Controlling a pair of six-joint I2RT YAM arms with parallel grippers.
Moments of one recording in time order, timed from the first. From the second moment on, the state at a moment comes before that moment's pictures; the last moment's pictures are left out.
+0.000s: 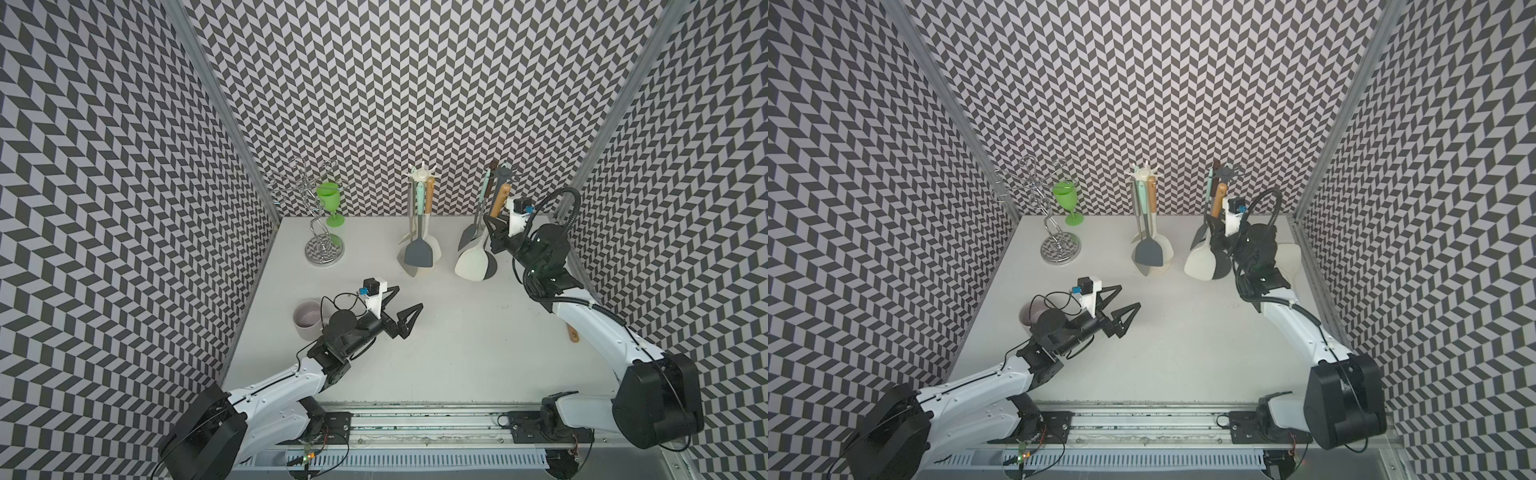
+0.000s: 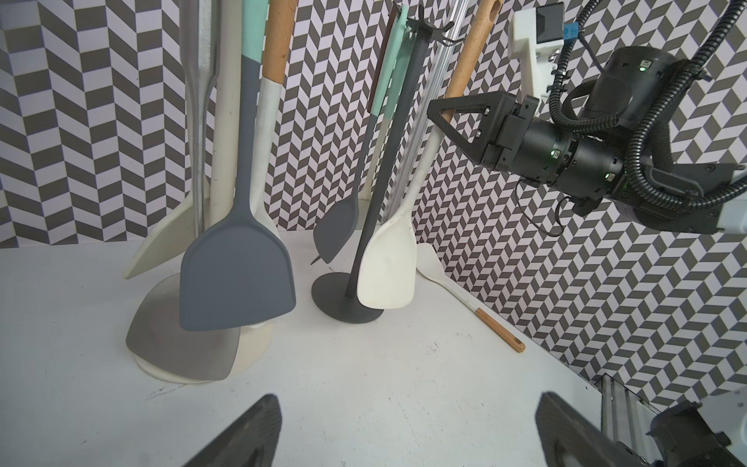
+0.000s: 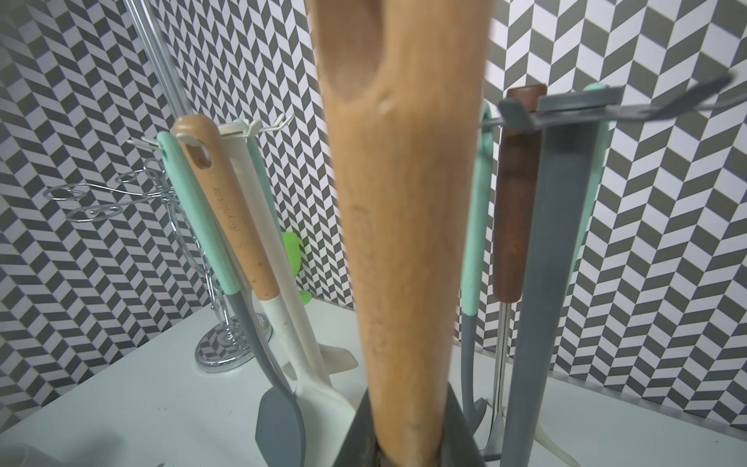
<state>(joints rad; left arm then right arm) -0.71 1.04 0.33 0.75 0.19 -0.34 0.22 1.32 0.96 0.35 -0.27 0.06</state>
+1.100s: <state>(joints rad) -0.95 1.08 0.52 0.48 -0.26 -0.03 0.53 1.07 0.54 0.66 -0.20 0.64</state>
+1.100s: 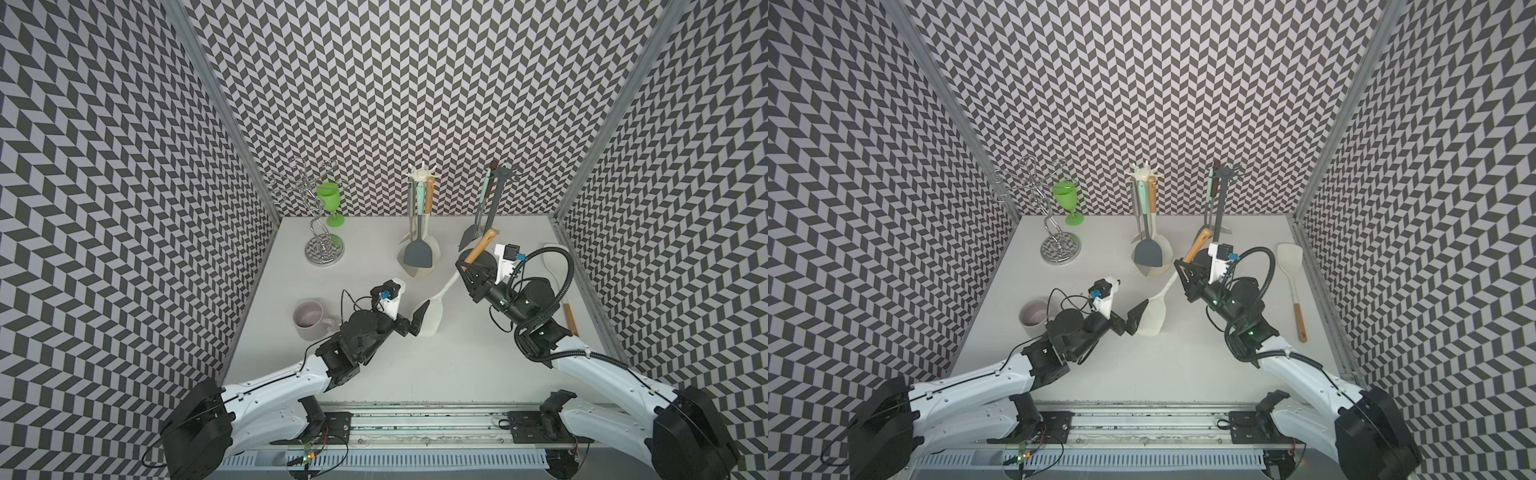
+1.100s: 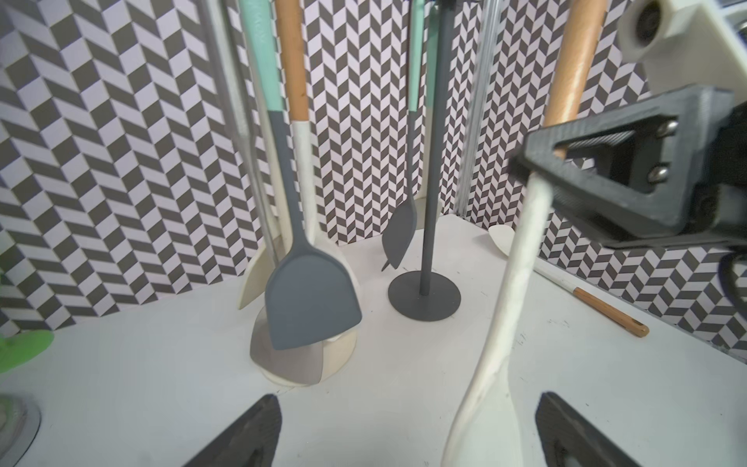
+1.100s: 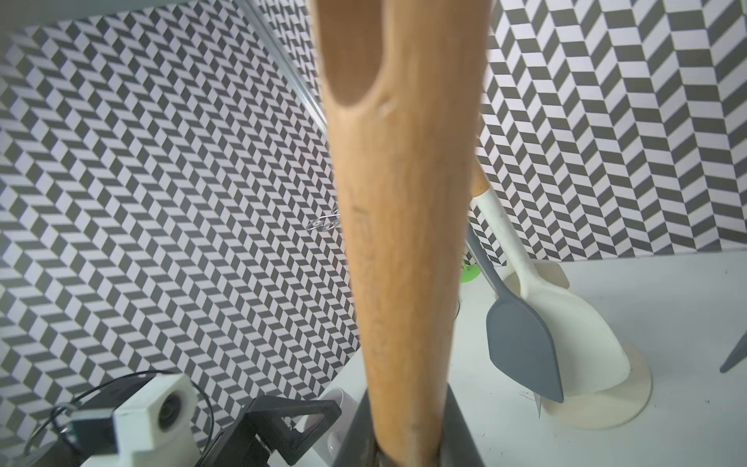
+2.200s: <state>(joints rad) -1.01 1.65 1.21 0.01 -0.29 0.36 0.53 0.89 0.47 0.52 -0.05 0.79</state>
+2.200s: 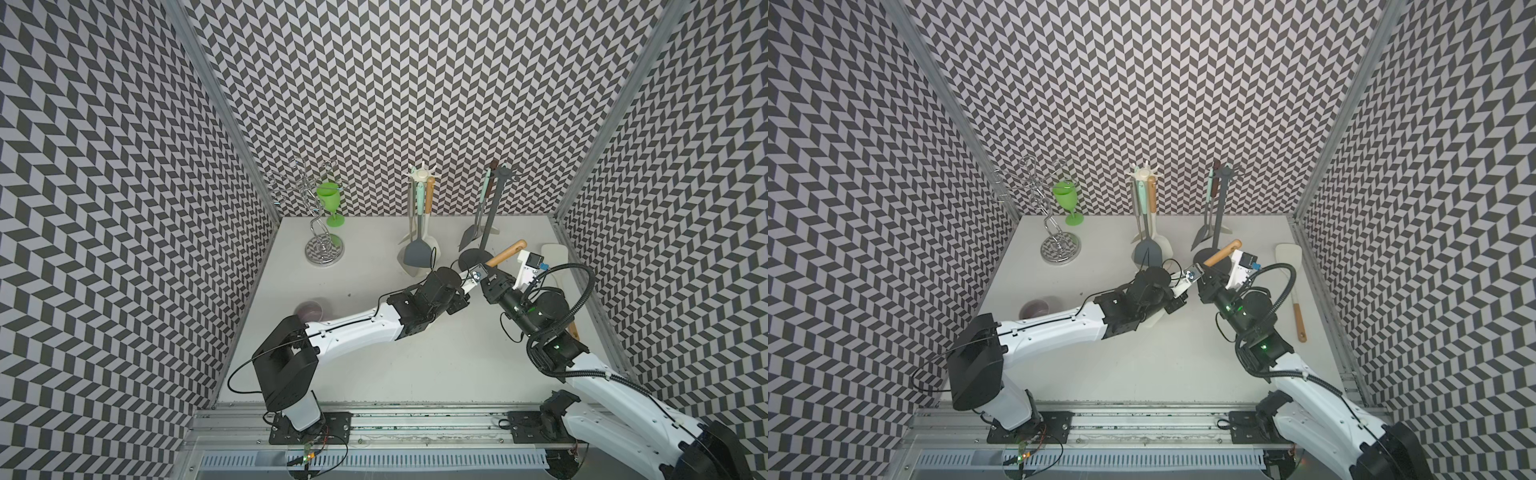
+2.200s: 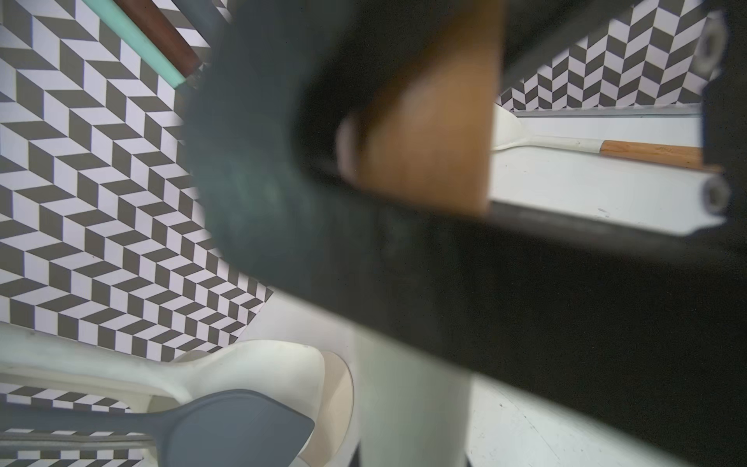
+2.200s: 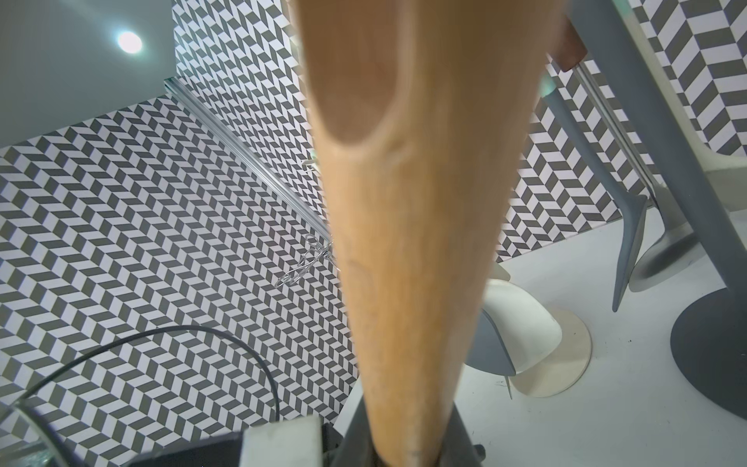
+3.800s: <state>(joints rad) -0.83 1.49 0.91 0.02 -0.22 0.41 0.62 1.21 1.08 -0.21 0.09 -1.23</state>
